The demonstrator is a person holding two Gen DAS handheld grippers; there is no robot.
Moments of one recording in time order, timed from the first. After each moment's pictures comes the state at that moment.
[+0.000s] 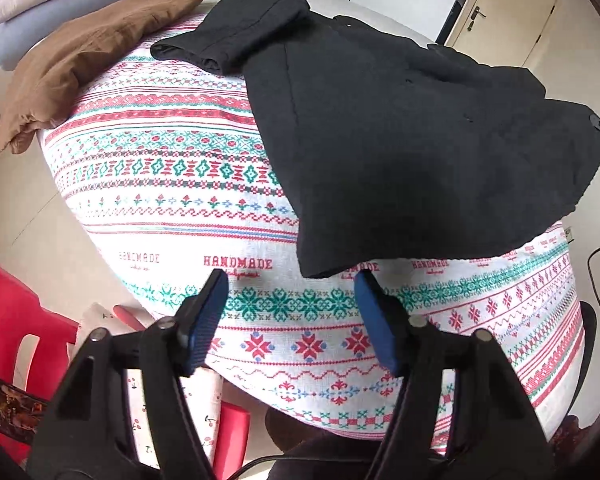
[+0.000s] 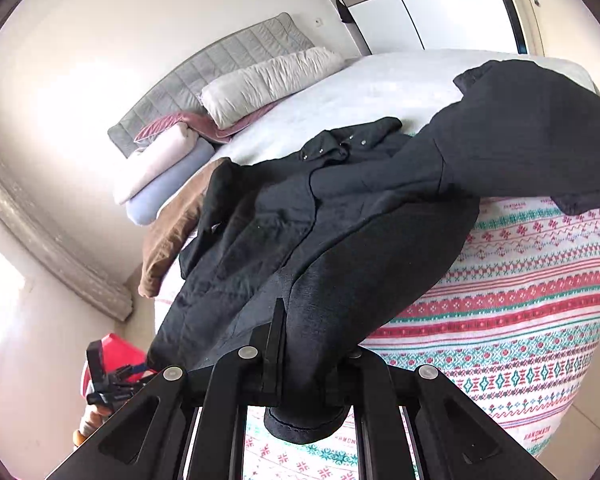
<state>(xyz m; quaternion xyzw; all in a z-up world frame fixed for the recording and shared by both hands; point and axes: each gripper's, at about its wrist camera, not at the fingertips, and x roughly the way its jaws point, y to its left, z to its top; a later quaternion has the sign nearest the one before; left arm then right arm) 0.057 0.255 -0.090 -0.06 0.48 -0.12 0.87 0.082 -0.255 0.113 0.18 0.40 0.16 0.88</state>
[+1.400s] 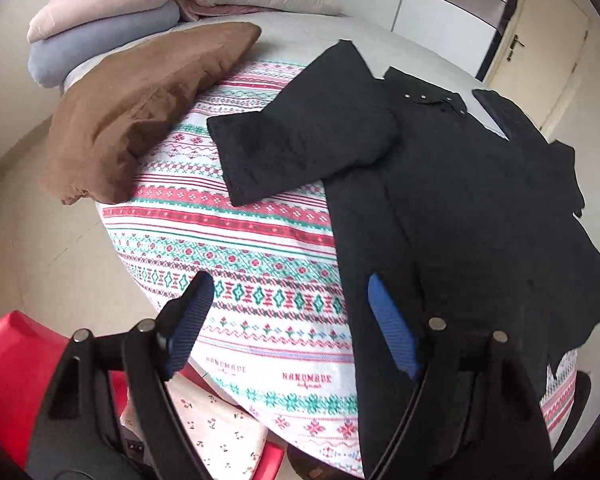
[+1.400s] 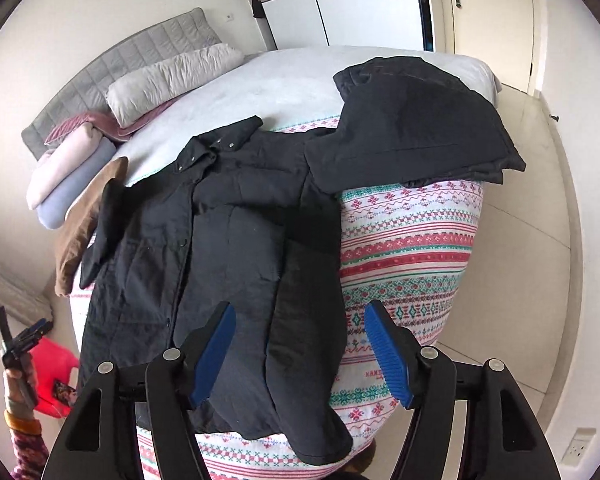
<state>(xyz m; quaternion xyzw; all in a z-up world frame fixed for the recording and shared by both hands) 0.136 0.312 -0.022 -0.08 0.46 -0.03 0.88 0.028 -0.353 0.133 0.13 0.46 0.00 0.88</state>
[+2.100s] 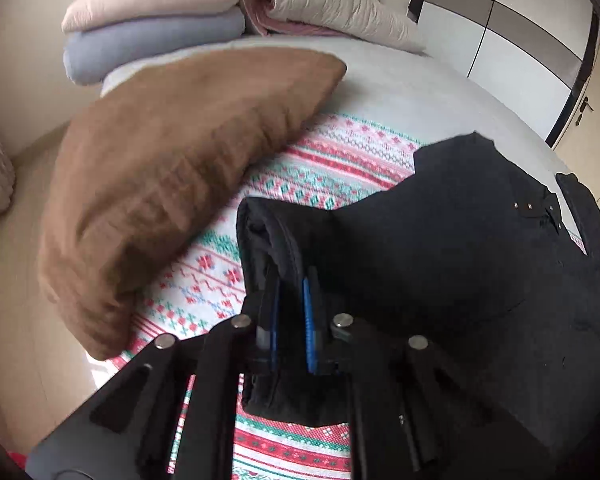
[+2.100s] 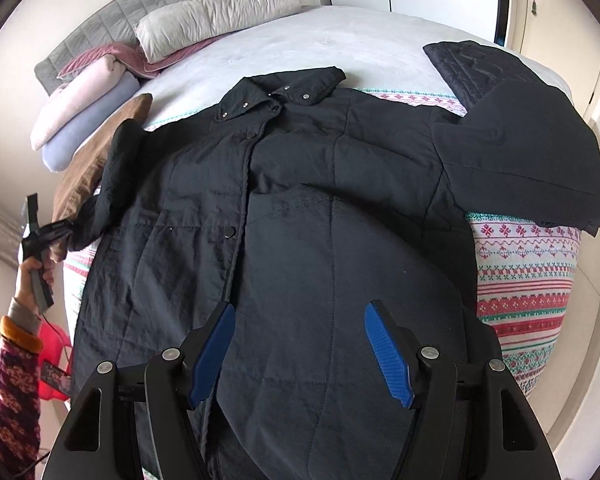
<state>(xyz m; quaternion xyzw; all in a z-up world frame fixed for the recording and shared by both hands) 0.297 0.356 -0.013 -0.09 0.40 0.09 0.91 0.159 -0.230 0.072 0.05 0.53 0.05 0.85</state>
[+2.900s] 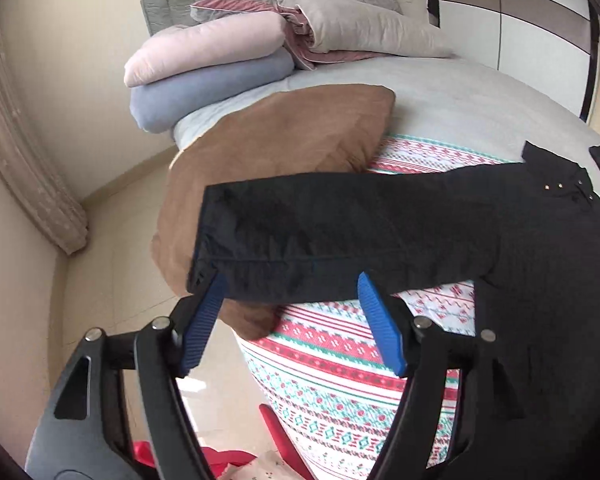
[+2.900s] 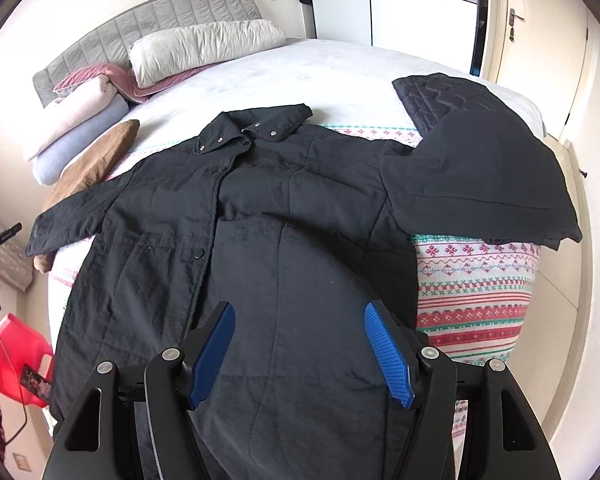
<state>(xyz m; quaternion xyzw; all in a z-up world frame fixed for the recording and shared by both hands) 0.211 0.384 0.027 0.00 0.40 0.15 0.91 0.115 -0.277 0.102 0.04 0.47 0.02 0.88</state>
